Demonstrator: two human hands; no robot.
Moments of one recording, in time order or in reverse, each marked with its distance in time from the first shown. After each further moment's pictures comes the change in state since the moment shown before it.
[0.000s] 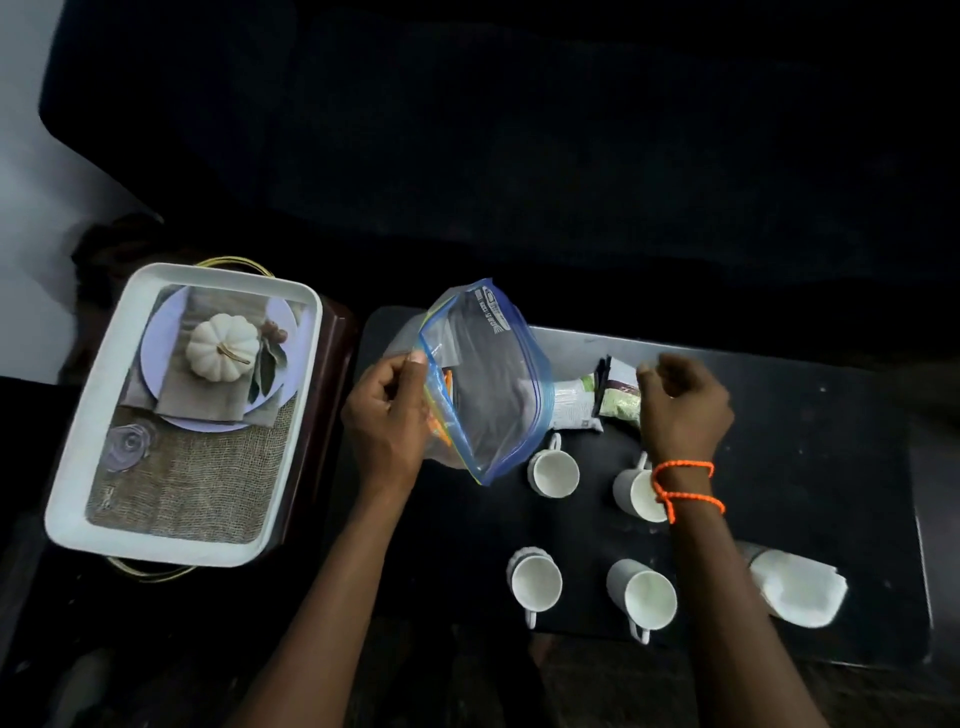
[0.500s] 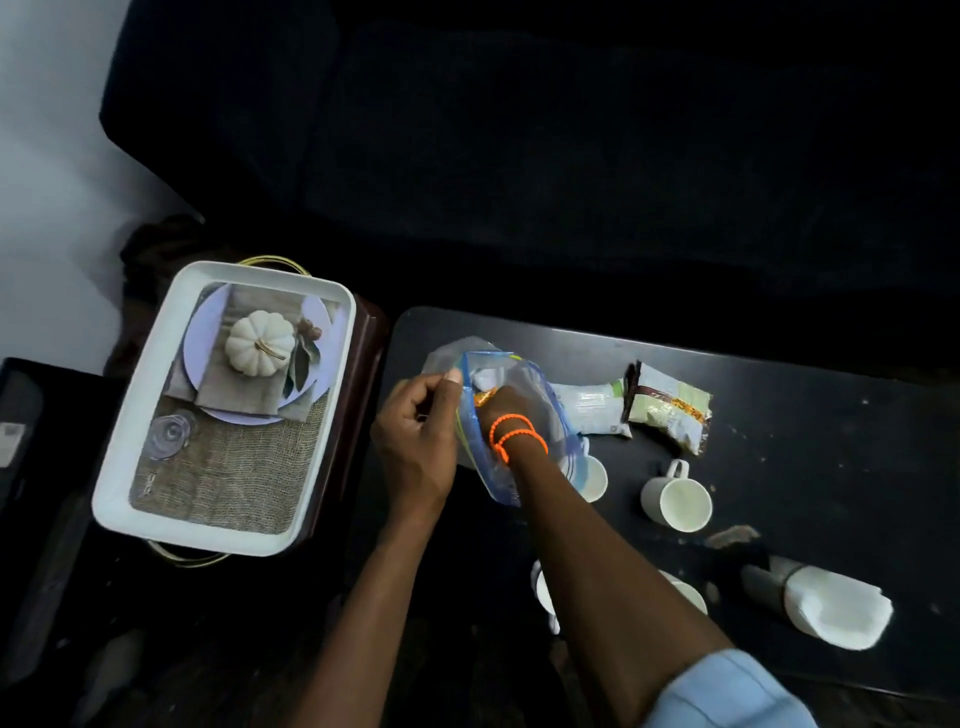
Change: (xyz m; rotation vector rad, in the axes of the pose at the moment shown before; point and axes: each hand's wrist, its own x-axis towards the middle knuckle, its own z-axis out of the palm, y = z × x) left_hand -0.012 -0.010 -0.009 0.015 0.032 0.046; right_hand -0.086 -0.047 0.162 -0.317 -0.869 0.125
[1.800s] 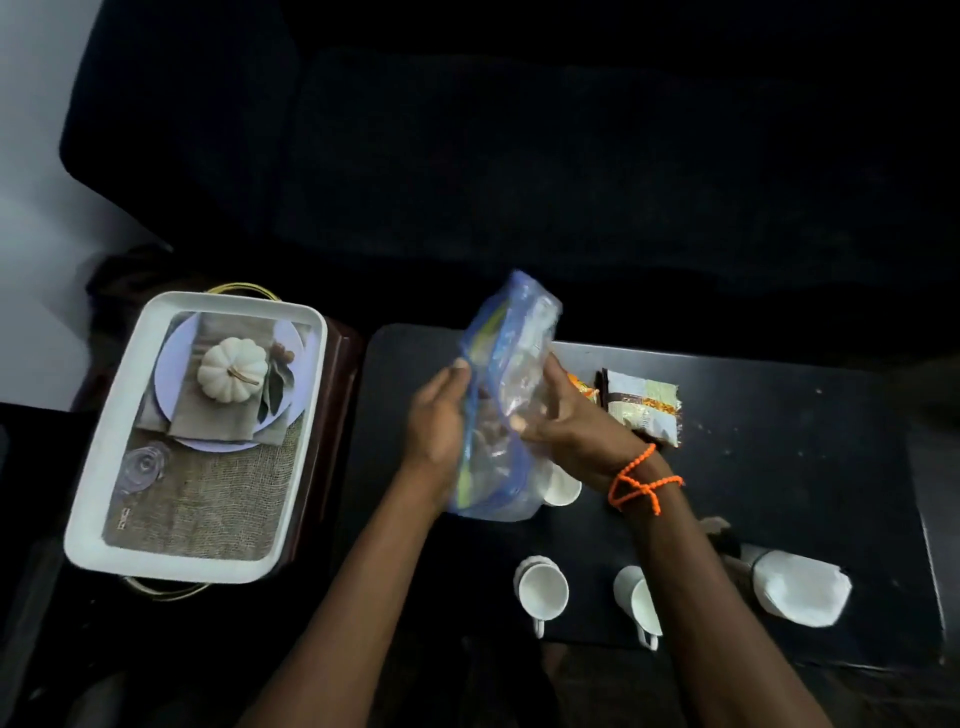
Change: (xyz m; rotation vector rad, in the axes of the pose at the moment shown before) left_hand -0.001 0.048 0.038 -0.266 -0.316 -0.440; right_hand -0.057 0.056 -0.116 0.866 -0.525 -0.405
